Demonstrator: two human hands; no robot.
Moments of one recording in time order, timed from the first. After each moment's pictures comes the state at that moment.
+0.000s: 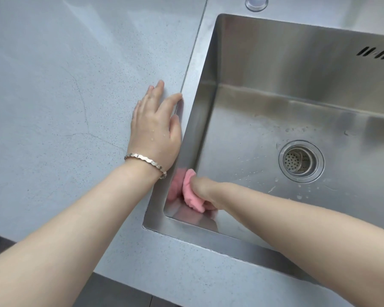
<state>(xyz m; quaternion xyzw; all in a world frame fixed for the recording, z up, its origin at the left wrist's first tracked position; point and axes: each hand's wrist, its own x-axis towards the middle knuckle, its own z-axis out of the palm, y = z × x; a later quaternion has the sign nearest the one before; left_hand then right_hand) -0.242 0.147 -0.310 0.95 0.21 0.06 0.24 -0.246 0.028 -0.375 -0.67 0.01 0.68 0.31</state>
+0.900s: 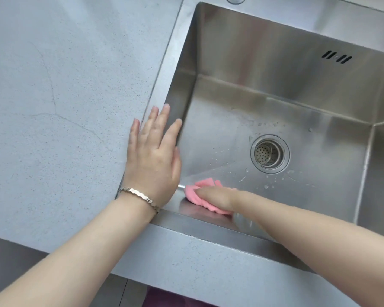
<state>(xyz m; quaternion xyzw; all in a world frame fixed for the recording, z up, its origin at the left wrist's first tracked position) -0.289 0.087 -0.316 0.98 0.13 0.07 0.15 -0.239 -0.065 -0.385 -0.69 -0.13 0.68 0.20</state>
